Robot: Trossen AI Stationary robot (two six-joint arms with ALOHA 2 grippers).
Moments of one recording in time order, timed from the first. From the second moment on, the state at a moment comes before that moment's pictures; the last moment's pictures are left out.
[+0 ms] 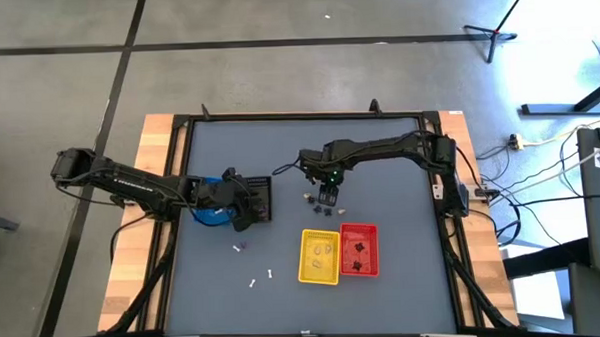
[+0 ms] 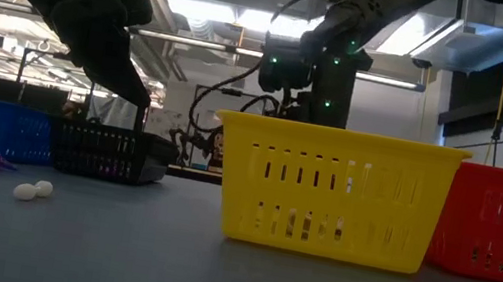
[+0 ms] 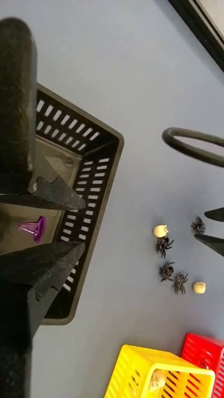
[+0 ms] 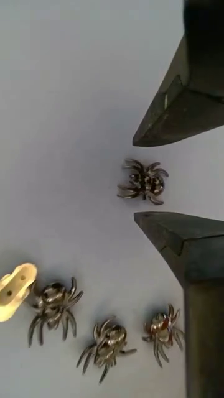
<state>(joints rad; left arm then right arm) -0.09 1.08 0.44 -0.05 -0.36 -0.33 -0.21 2.06 1.46 -0.90 -0.01 0.05</state>
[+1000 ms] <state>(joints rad) -0.09 1.08 0.44 -0.05 -0.36 -0.33 -0.21 2.05 1.40 -0.84 -0.04 0.04</state>
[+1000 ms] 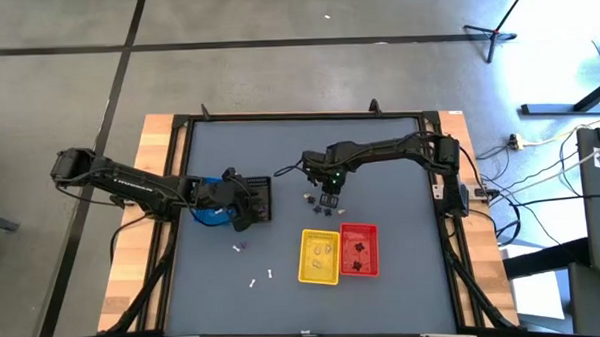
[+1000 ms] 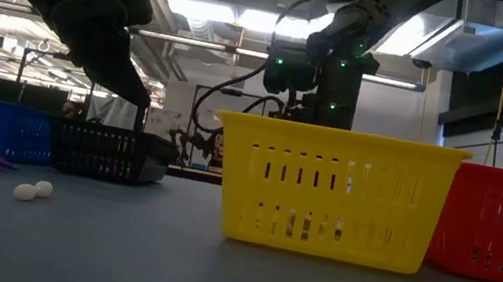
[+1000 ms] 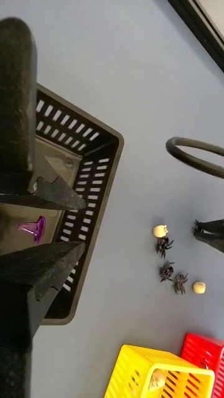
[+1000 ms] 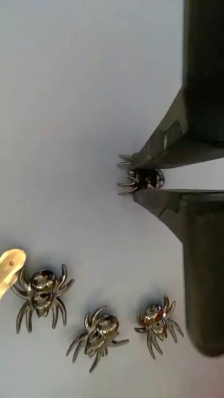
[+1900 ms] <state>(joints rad) -0.09 1.08 0.44 -0.05 -0.36 -0.33 -0.21 2.06 1.48 -0.93 -0.05 0.04</state>
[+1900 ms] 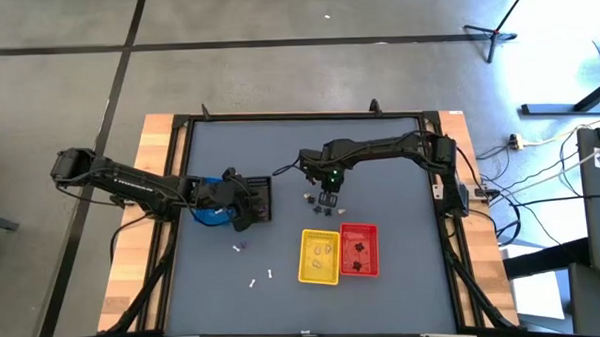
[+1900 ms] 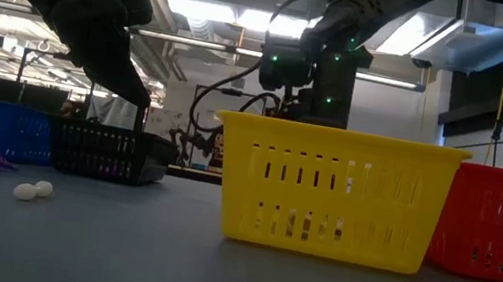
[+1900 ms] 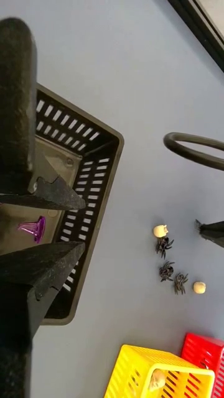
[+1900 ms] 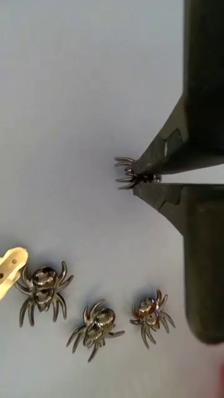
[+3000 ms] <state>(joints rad) -0.09 1.08 0.44 -0.05 -0.36 -0.33 -0.21 2.06 1.48 -0.95 -0.05 0.04</state>
